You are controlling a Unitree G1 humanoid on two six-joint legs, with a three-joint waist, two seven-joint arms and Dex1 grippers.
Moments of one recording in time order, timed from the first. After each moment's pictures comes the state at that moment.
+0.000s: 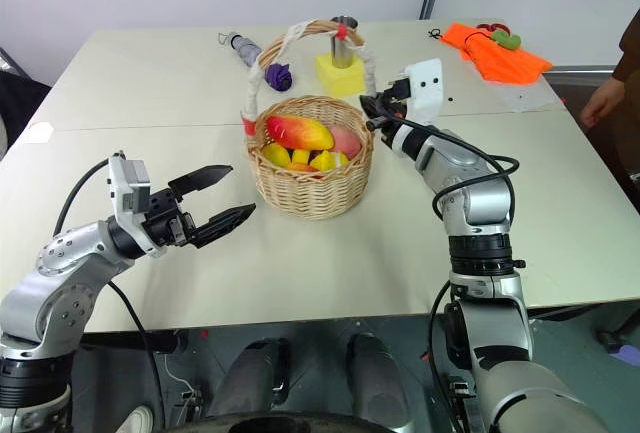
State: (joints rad) left arm -0.09 0.58 0.18 -0.44 -0.69 0.43 -0.82; right arm -0.71 -0.33 -0.11 0.08 0.39 0.59 0.39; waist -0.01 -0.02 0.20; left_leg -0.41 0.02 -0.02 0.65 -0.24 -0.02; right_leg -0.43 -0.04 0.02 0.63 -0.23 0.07
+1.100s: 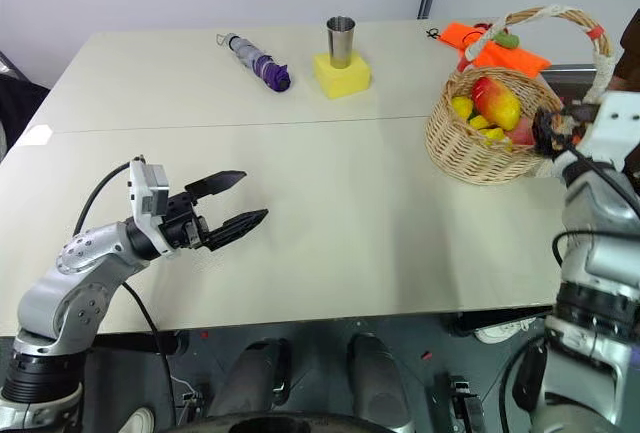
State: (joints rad) left arm -0.08 0.57 0.14 -0.39 -0.66 0.43 -0.81; right arm -0.36 -0.60 -0.53 0.07 0.30 0.39 0.23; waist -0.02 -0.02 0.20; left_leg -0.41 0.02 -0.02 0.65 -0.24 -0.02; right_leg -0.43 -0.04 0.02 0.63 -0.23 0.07
